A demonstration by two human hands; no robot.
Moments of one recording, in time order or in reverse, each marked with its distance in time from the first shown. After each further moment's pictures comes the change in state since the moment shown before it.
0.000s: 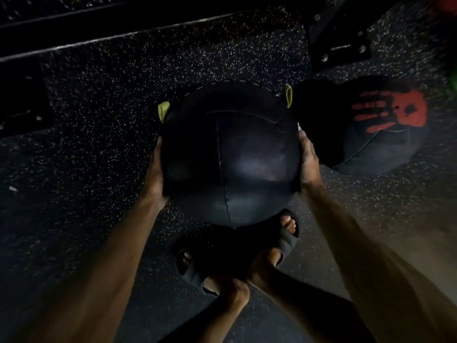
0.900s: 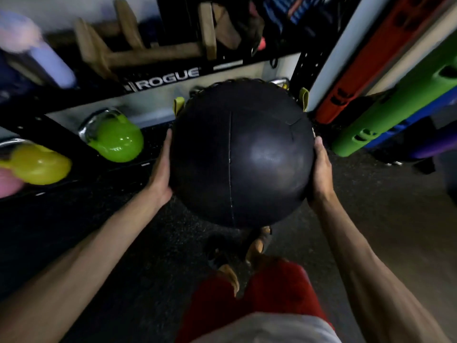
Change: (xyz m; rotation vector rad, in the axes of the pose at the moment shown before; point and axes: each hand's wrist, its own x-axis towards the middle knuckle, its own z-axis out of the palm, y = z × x) left_hand -0.520 0.352 0.093 0.036 -0.175 0.296; right_hand -0.478 -0.409 -0.144 0.207 0.015 -0.321
